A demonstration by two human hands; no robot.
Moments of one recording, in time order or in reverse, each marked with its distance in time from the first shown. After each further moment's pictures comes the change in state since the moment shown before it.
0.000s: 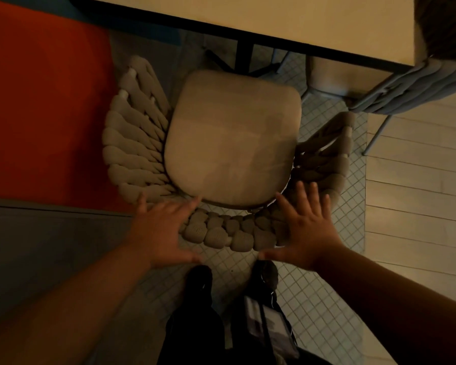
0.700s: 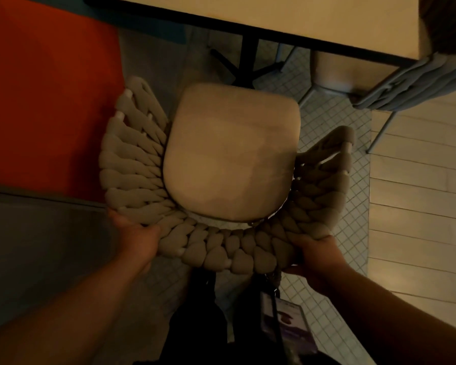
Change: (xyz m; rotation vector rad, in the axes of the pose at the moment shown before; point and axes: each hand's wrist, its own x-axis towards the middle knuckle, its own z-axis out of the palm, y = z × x) left_hand -0.020 -0.013 0.057 -1.350 0.663 -0.719; right_hand -0.038 -0.019 0.047 1.699 0.061 0.710
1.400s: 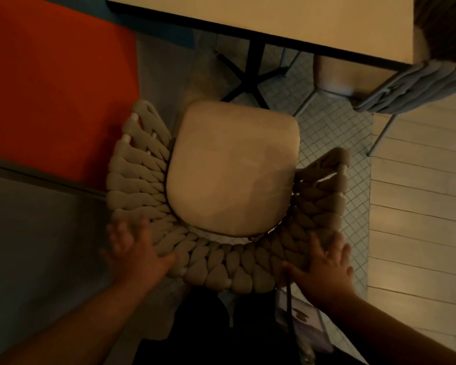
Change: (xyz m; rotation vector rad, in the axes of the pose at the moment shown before) left_hand -0.047 -0.028 -0.061 1.008 -0.193 0.154; right_hand -0.054 0.040 -0.029 -1.244 0.100 -0.254
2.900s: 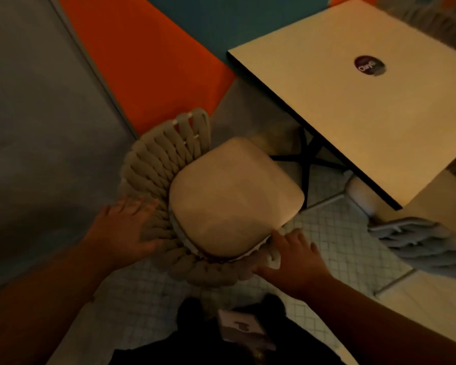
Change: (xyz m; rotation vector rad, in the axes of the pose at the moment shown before) left_hand -0.170 0.158 0.009 0.142 0.113 -0.129; right_hand 0.129 0.035 -0.220 -0.744 -0.039 -0.951
